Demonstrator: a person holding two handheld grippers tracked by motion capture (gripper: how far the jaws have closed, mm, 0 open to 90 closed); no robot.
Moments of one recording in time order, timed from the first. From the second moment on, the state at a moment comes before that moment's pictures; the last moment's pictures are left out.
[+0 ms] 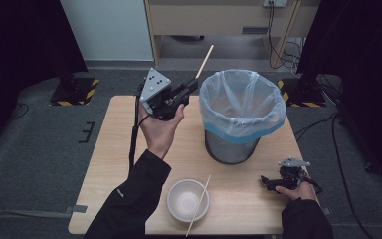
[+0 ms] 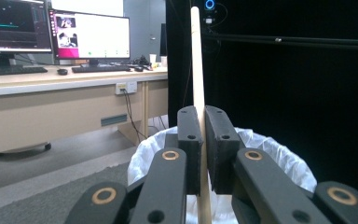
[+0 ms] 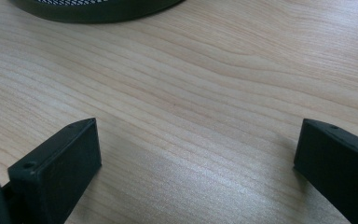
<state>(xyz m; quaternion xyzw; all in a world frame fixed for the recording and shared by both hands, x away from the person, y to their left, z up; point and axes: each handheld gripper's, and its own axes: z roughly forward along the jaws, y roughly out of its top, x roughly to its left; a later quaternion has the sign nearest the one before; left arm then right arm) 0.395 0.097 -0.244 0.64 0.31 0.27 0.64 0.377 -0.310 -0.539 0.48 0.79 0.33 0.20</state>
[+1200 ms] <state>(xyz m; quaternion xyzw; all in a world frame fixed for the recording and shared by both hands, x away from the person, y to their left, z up) 0.449 0.027 -0.230 0.64 0.29 0.27 0.65 0.377 -0.310 -0.539 0.48 0.79 0.33 0.20</state>
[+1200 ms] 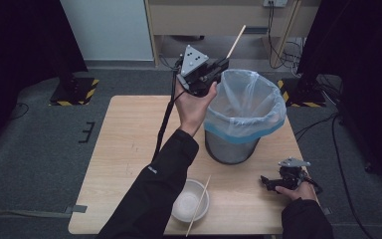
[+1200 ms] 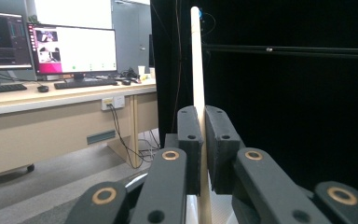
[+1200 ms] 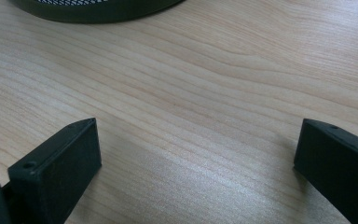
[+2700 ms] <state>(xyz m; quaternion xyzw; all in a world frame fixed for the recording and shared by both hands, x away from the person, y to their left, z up) 0.390 0.098 -0.235 0.68 0.26 0.26 0.64 0.377 -0.309 -0.539 0.48 0.79 0.33 0.20</state>
